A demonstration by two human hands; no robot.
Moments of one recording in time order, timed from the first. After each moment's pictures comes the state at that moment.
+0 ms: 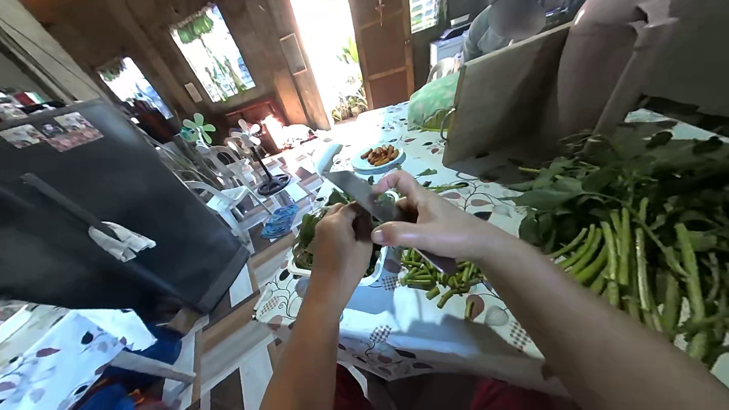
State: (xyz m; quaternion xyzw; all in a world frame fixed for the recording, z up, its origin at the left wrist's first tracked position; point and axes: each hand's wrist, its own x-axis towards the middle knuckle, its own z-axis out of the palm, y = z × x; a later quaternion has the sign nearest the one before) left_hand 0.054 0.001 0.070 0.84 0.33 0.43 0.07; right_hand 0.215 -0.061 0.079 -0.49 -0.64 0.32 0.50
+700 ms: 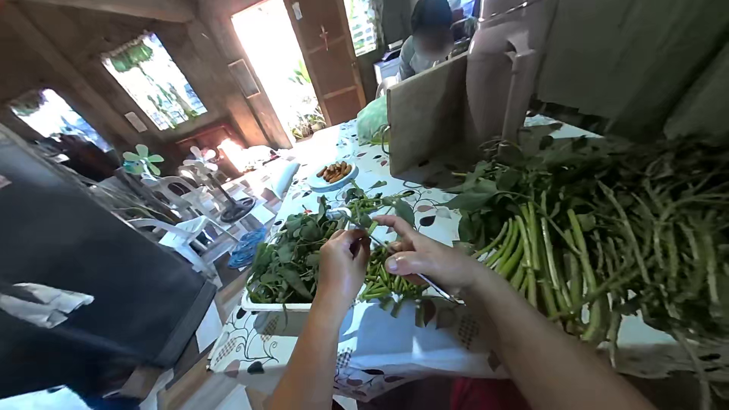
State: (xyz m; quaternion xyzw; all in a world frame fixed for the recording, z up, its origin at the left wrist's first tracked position) left_hand 0.118 0.005 0.031 0.86 0.30 0.35 0.22; right_hand 0.264 -0.096 0.022 -0.45 -0.53 0.47 0.54
